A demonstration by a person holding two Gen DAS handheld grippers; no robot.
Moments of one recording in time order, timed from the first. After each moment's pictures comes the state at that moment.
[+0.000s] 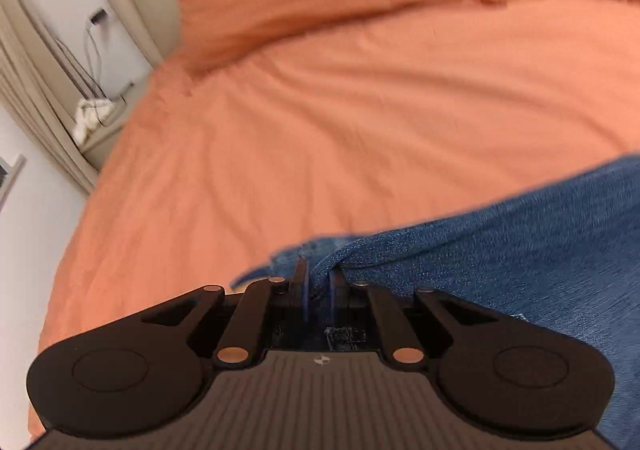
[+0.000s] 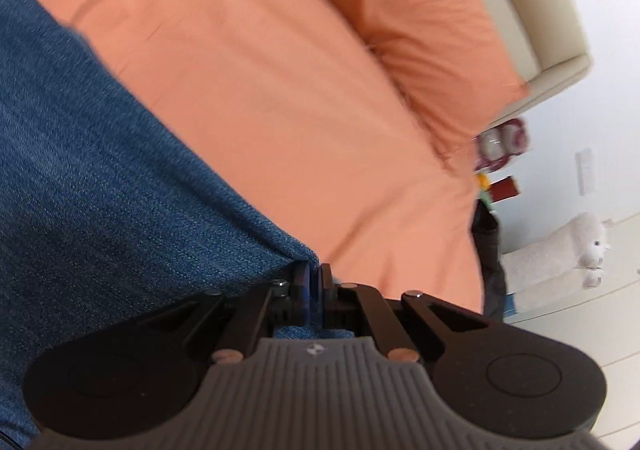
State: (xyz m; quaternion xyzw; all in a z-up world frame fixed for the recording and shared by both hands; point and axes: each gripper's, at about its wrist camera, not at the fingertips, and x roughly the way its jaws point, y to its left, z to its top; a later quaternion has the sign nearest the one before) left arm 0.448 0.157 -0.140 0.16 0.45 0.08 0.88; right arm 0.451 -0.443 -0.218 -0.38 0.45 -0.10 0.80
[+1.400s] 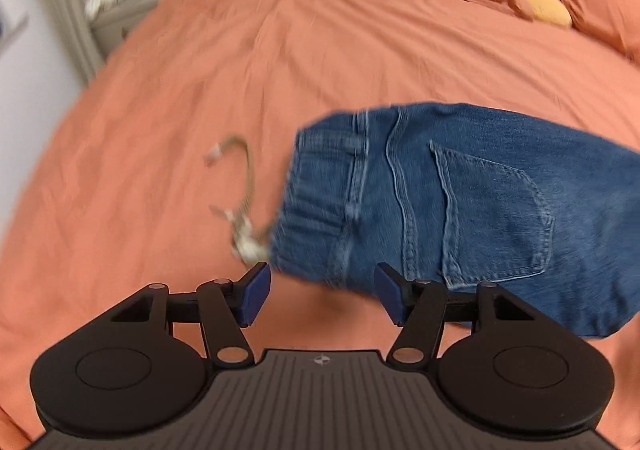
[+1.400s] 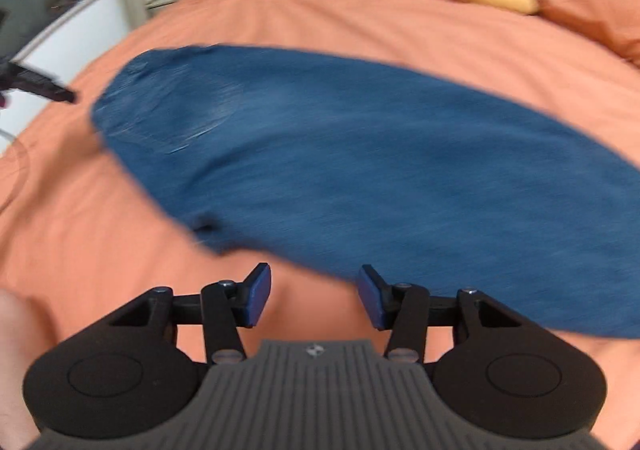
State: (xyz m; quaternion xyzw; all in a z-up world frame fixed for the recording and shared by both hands) left arm 0.331 0.290 -0.118 -0.02 0.52 0.06 0.85; right arm 0.292 -0.152 -0.171 -0.02 0.49 0.24 0.83
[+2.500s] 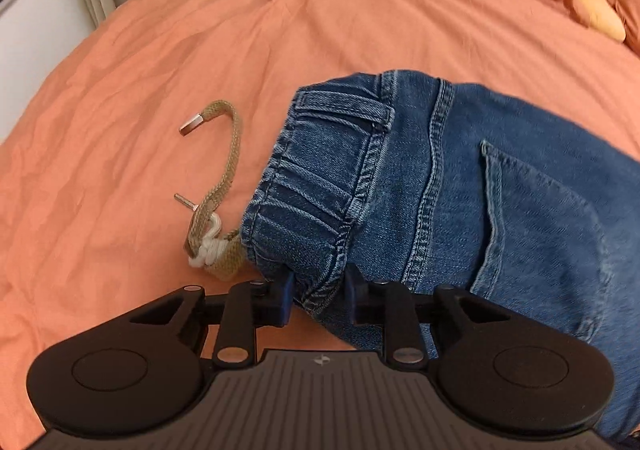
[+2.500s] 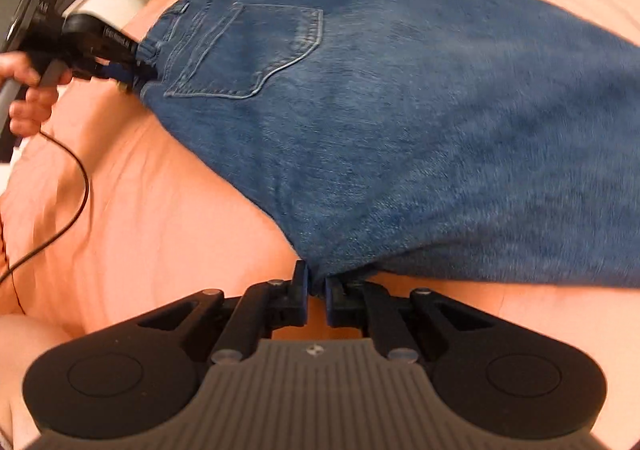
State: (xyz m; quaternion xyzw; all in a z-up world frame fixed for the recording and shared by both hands) left arm 0.375 0.286 -0.183 -0.04 0.54 0.12 0.83; right arm 0.296 -0.064 -0.221 0.04 0.55 0.25 0.80
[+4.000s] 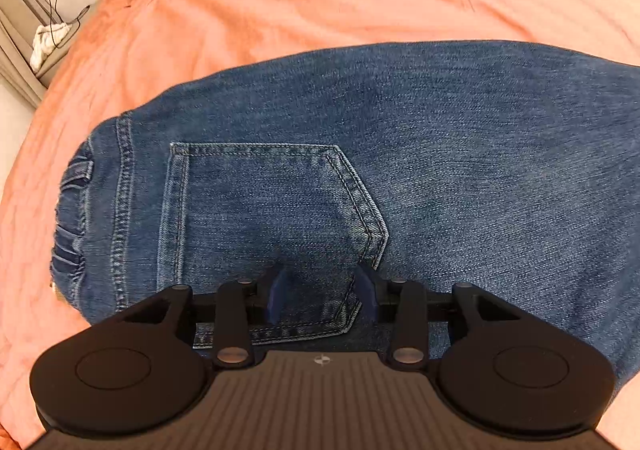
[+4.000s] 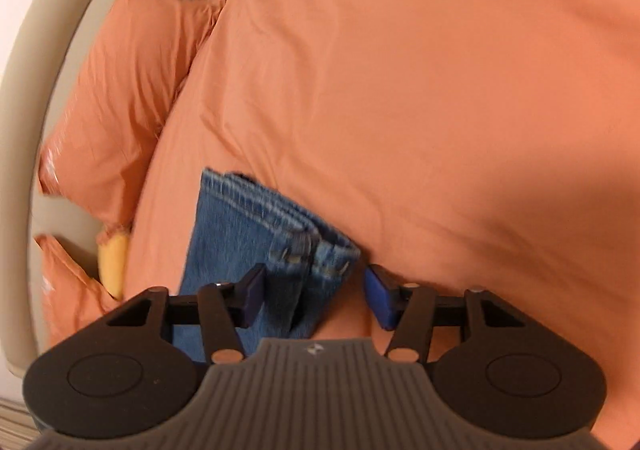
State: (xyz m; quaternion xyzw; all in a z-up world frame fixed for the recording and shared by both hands) left arm 0.403 0.071 -0.199 0.11 0.57 0.06 0.81; right arm 0.277 -0.673 -0.246 0.55 0.33 -0.18 0.75
